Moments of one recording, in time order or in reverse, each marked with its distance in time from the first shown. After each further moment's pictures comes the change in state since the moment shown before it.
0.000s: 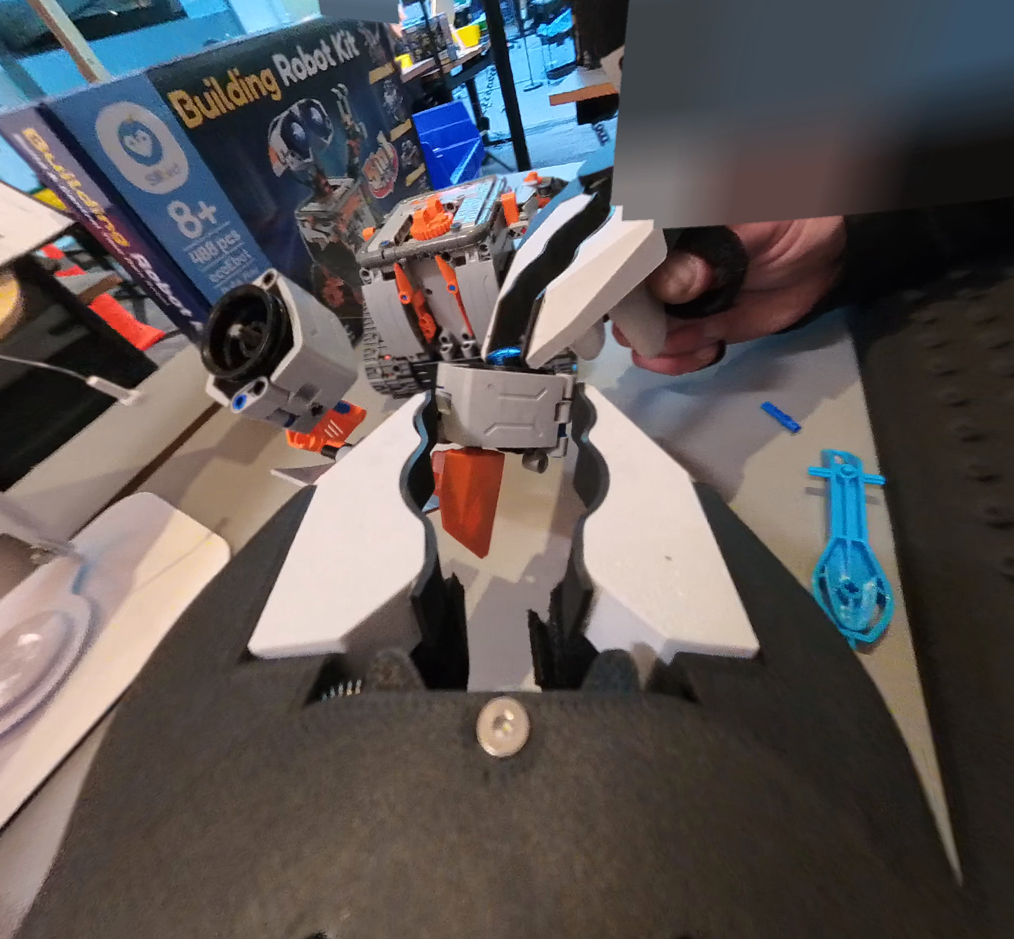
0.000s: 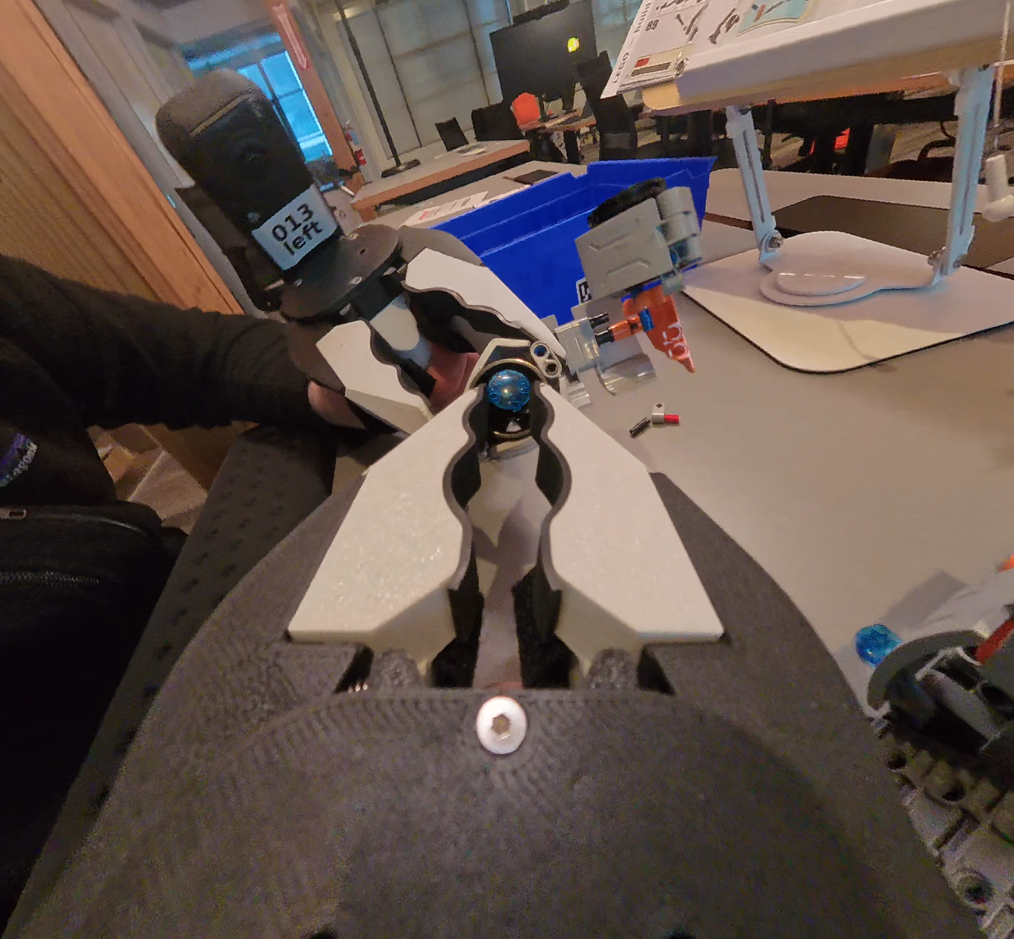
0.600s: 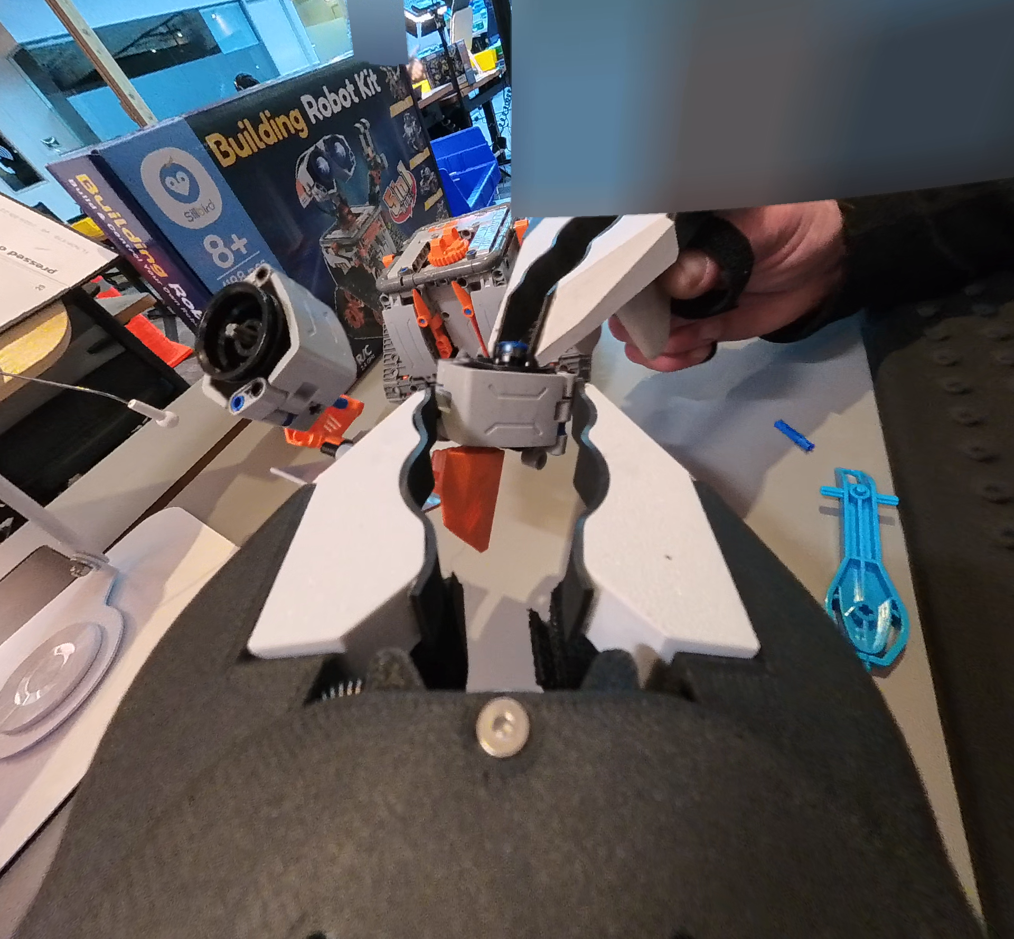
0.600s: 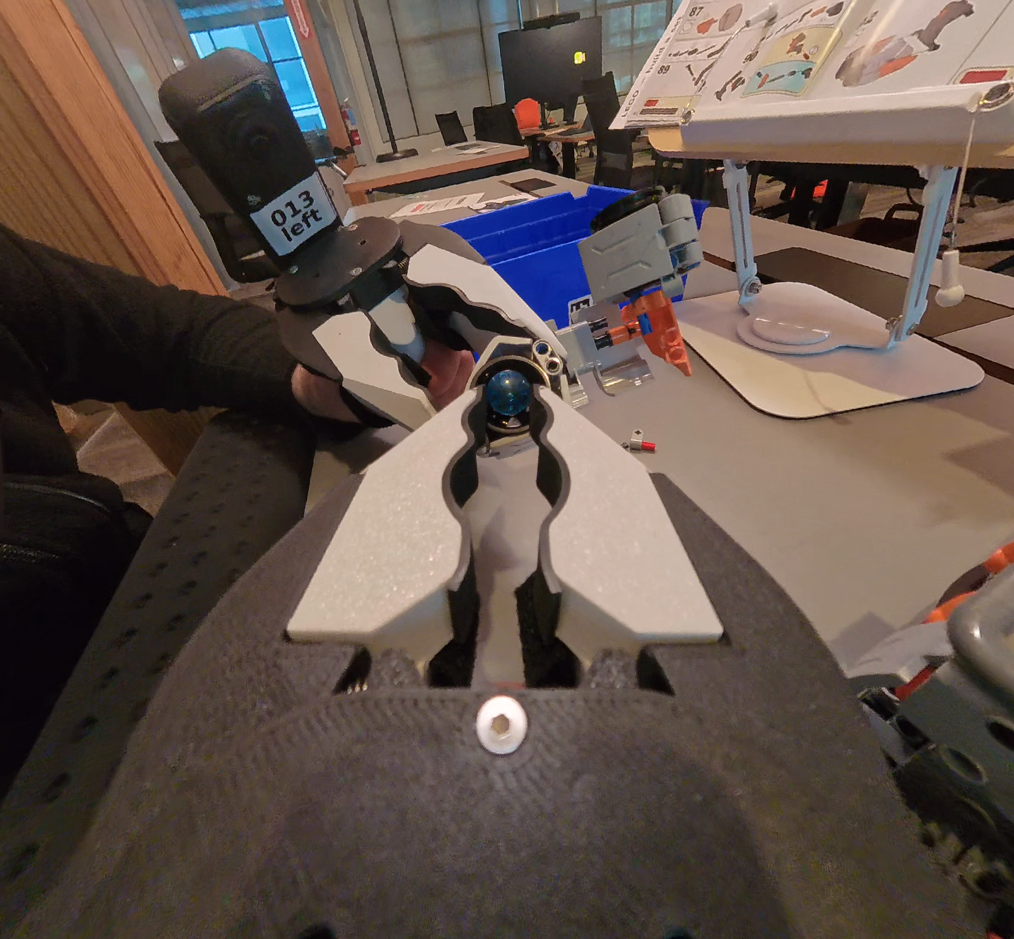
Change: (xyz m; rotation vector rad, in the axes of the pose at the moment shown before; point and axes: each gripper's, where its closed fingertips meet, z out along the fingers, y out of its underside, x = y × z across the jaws) left arm -0.004 -0.011 -0.002 0.030 -0.029 0.022; right arm -0.003 -0.012 -0.004 -0.009 0.003 -0.134
